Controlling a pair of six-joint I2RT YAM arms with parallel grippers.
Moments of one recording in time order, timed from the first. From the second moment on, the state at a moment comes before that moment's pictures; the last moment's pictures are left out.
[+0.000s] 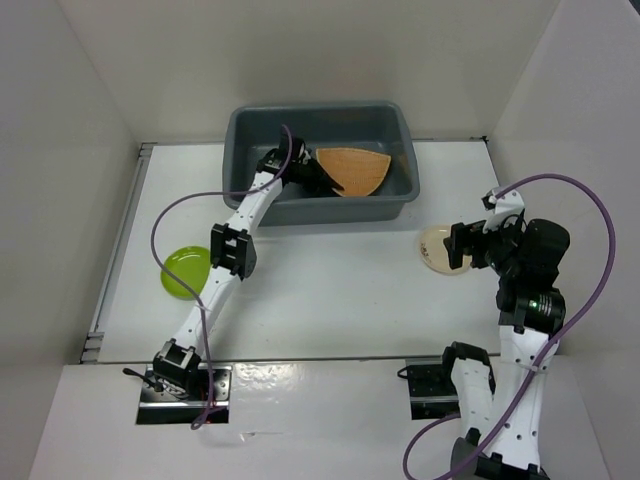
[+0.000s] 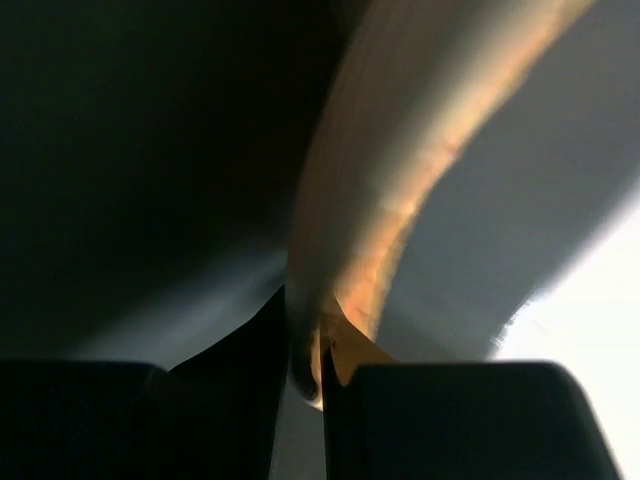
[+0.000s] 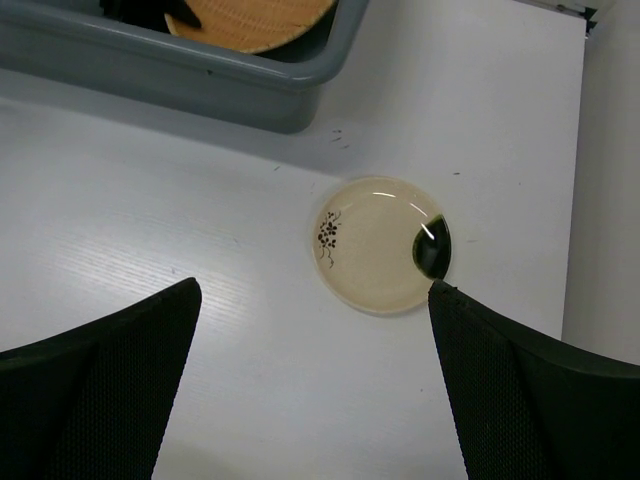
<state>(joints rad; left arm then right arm) -0.33 3.05 3.11 -0.78 0.72 -1.15 -0.31 0.67 0.99 -0.75 -0.49 -0.29</state>
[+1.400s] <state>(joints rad) -0.47 1.99 2.25 -1.11 -0.08 -0.55 -0.33 0.45 0.96 -0.72 -0.47 -0.28</state>
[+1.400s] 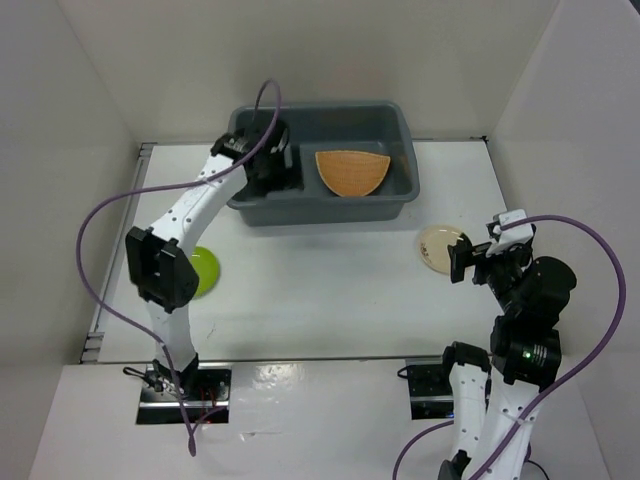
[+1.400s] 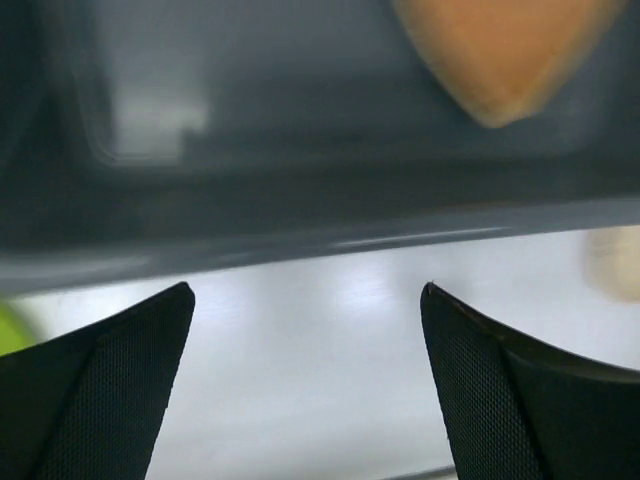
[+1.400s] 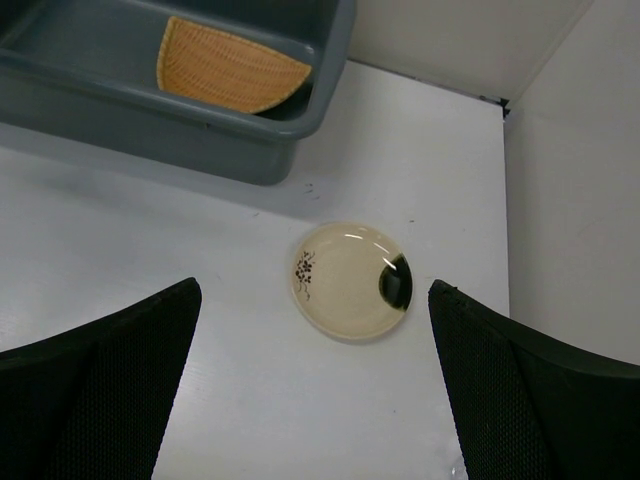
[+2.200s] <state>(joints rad) 0.53 1.20 0.91 -0.55 0.38 -0.51 -0.33 0.38 0.96 -0.72 -0.48 -0.28</state>
